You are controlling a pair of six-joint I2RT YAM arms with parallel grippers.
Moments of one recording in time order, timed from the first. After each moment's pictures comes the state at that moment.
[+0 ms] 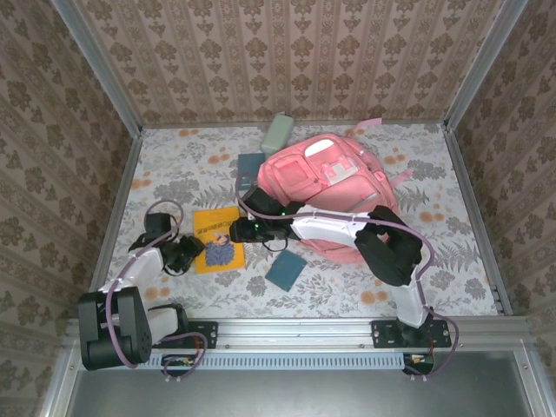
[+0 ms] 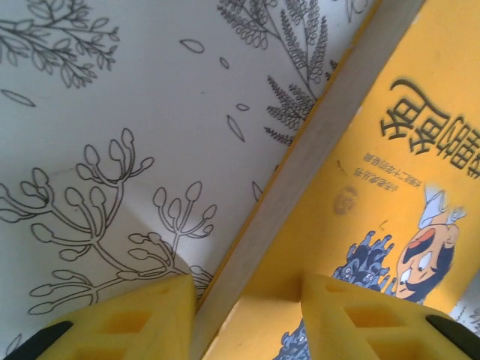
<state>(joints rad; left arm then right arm) 0.06 1.15 0.45 -0.48 0.32 -0.71 0.91 2.02 1.44 -0.28 -0.19 0.79</state>
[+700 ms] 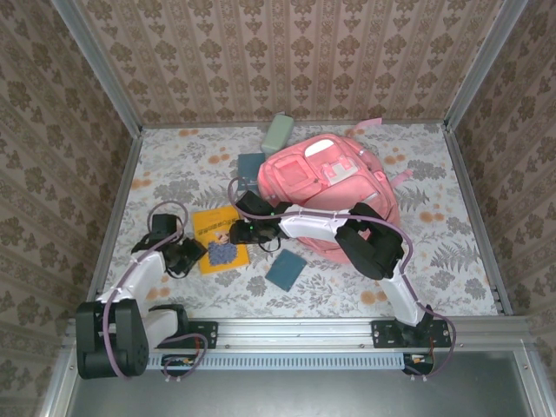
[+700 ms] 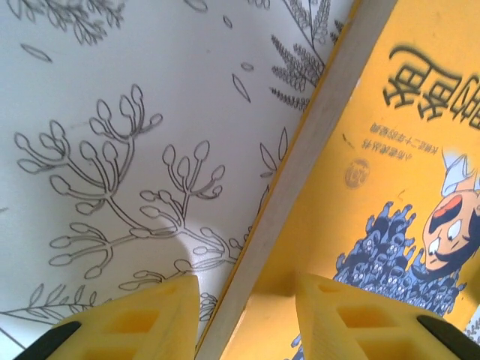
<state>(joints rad) 0.00 1.10 0.46 -0.55 0.24 -0.72 0.91 2.16 1.54 -0.34 -0.13 0.78</state>
